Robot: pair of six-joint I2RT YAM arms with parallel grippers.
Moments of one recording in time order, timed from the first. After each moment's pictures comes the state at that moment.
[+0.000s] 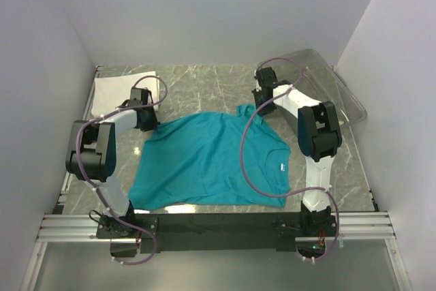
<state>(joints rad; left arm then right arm) -0.09 1.78 1.04 -0.23 -0.01 -0.41 0.28 2.09 1.56 -0.56 0.09 0.10</state>
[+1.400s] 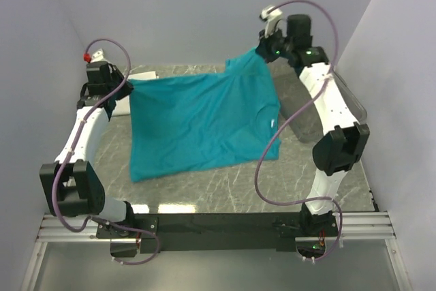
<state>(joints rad) 0.08 1.44 1.20 -0.25 0.06 -0.50 0.22 1.87 1.97 -0.55 -0.39 -0.28</state>
